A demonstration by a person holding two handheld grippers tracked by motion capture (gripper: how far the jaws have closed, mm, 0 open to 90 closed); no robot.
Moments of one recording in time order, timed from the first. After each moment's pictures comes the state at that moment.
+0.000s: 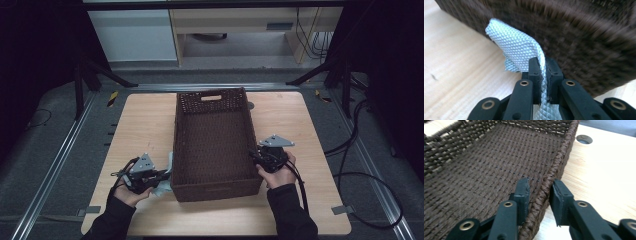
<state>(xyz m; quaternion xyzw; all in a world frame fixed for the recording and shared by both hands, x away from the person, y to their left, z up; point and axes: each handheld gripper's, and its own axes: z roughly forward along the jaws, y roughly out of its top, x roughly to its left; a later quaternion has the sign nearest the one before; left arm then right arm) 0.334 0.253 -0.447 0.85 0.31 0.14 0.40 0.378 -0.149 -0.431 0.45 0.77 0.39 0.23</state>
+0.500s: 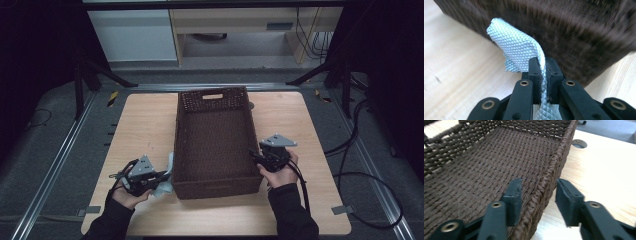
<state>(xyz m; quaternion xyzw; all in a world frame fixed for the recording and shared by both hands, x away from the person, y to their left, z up) 0.328 0.251 -0.451 0.86 0.30 0.14 0.39 0.379 -0.155 -0.429 0.45 0.76 0.40 0.25</state>
